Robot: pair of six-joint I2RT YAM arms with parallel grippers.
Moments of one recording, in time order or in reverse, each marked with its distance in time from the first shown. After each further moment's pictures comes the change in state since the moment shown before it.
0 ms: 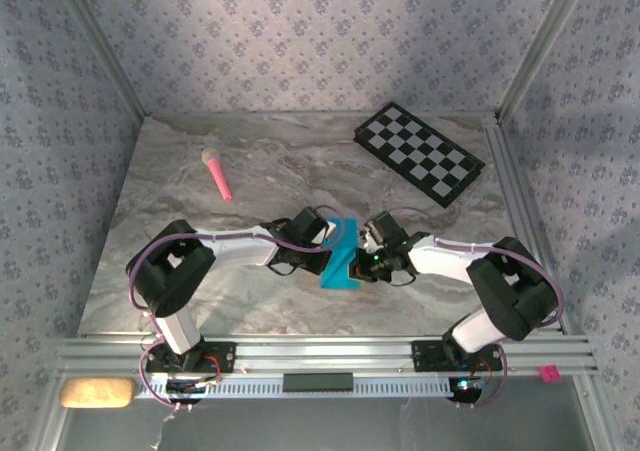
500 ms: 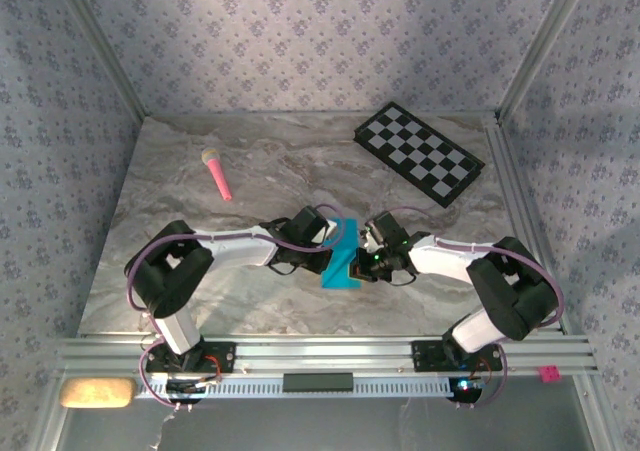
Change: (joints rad) left arm 0.000 -0.005 0.000 0.013 0.014 -0.003; right arm -0.006 0.001 0.000 0.000 0.000 0.000
